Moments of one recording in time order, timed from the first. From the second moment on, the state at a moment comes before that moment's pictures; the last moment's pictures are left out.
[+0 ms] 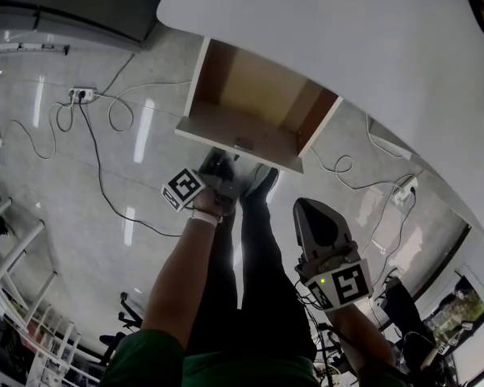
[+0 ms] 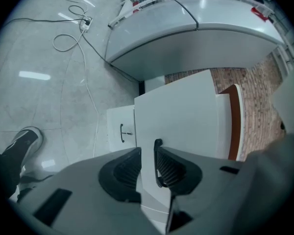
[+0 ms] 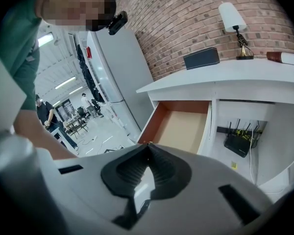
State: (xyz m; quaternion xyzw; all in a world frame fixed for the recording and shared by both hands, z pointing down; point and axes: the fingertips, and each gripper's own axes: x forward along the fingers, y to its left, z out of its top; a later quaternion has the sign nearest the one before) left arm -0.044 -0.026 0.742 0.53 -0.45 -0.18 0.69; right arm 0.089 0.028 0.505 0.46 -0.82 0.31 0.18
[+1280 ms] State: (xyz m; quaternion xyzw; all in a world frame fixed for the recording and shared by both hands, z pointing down) left arm -0.016 -0.109 0.185 0.90 -0.41 0.05 0.15; right arm 0.101 -0.080 0.200 0.52 -0.84 0.12 0.07
